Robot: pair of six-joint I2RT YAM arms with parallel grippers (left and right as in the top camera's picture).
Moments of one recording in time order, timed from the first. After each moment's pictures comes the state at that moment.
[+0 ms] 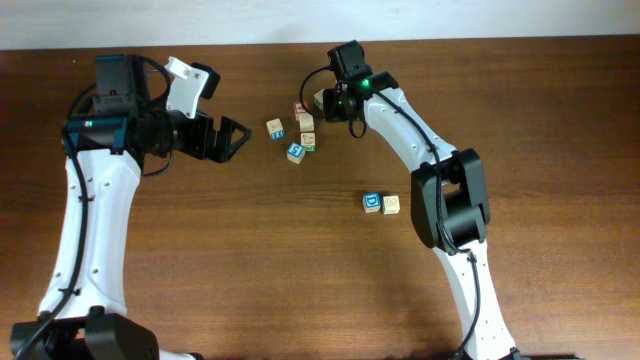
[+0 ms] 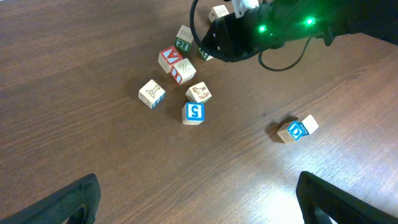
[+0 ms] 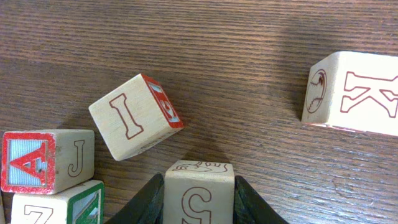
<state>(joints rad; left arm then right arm) 0.06 1.62 1.53 -0.92 0.59 0.32 0.38 2.54 2.20 -0.71 0.00 0.29</state>
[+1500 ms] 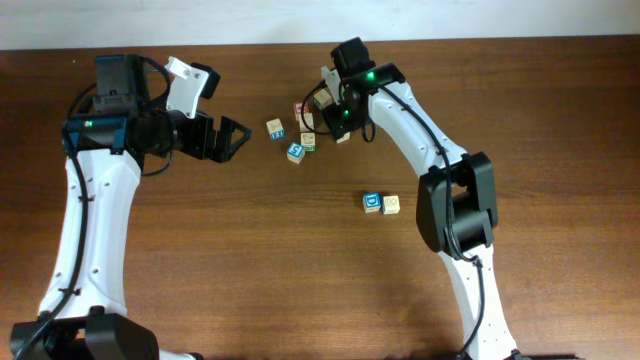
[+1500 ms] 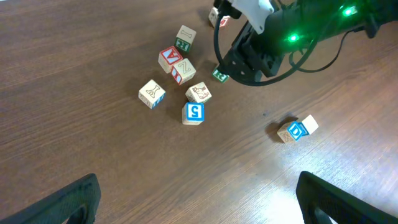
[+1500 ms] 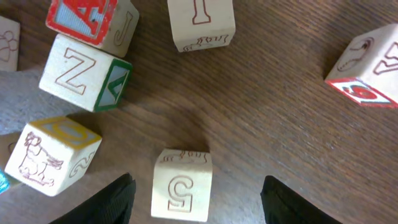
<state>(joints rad) 0.06 1.62 1.53 -0.92 0.59 0.32 0.38 2.47 2.20 -0.93 -0.06 -0.12</state>
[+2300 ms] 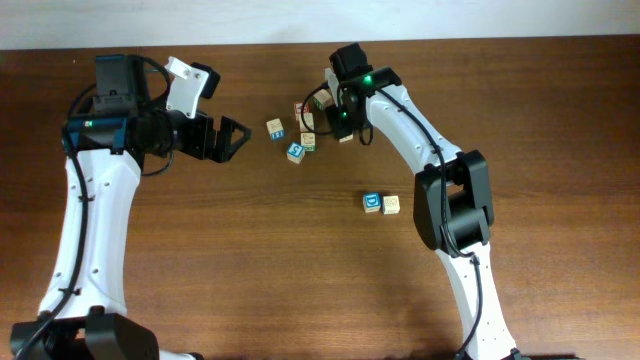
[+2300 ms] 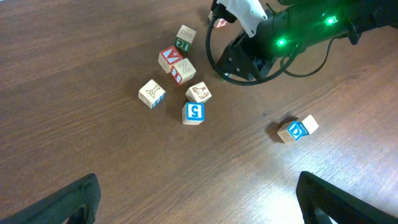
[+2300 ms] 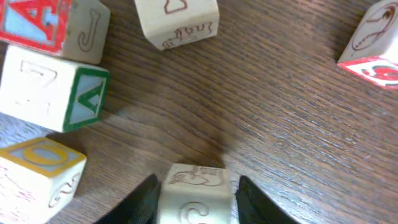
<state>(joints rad) 0.06 1.62 1.53 -0.92 0.59 0.32 0.38 2.51 2.20 -0.92 -0.05 0.00</state>
